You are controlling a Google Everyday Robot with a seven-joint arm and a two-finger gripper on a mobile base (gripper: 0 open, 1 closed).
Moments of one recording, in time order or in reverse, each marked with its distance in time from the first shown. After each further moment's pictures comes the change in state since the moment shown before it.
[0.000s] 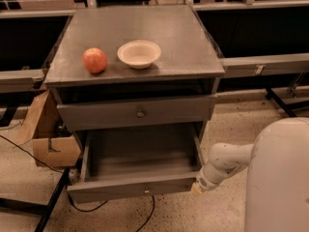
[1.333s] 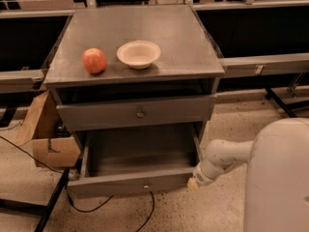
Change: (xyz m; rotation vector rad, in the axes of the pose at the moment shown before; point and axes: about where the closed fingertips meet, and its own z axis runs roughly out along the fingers) arm -0.023 -0.005 0.000 0.001 -0.046 -0.016
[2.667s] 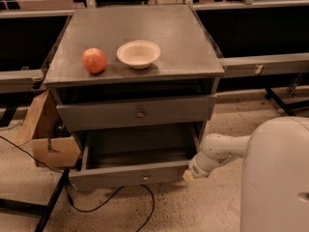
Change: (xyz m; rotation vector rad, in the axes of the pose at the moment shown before) arm -0.038 -0.009 -0.003 0.021 -0.058 -0.020
